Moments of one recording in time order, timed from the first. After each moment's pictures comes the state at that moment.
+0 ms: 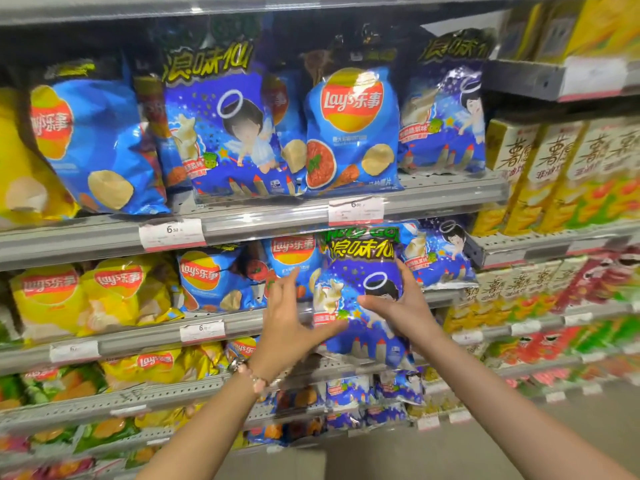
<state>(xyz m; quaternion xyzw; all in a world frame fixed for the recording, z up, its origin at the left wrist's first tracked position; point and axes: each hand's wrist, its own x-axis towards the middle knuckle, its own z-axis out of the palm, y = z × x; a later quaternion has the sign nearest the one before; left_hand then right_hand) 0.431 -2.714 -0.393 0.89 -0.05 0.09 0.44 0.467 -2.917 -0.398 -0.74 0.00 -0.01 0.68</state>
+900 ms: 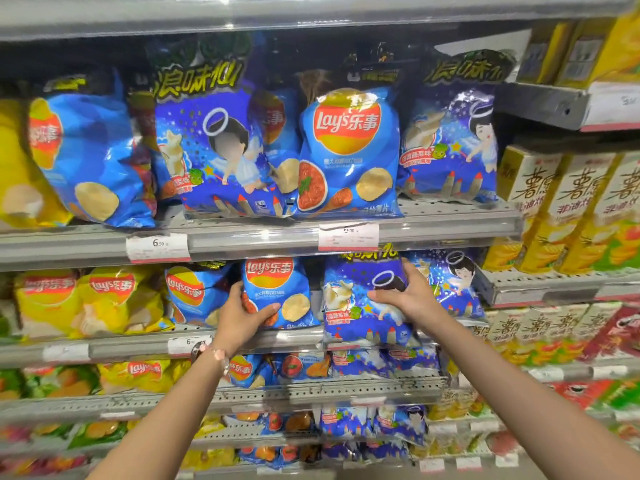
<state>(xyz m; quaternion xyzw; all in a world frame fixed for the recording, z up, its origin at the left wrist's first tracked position) 0.513 -2.653 -0.434 0.84 0.13 0.14 0.51 0.564 -2.961 -0.396 -0.79 -0.06 0.02 0.61</state>
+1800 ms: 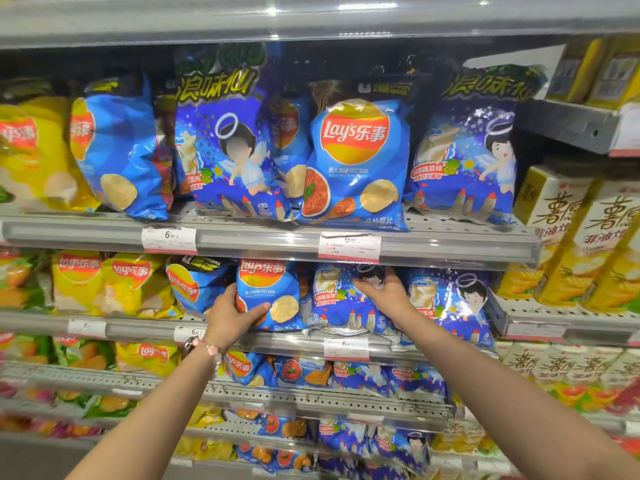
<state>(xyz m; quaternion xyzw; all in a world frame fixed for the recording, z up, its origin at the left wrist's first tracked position) 0.499 -2.654 -0.421 0.87 0.20 0.18 0.42 0.619 -2.923 -0.414 -0.80 -0.09 0.02 0.59</state>
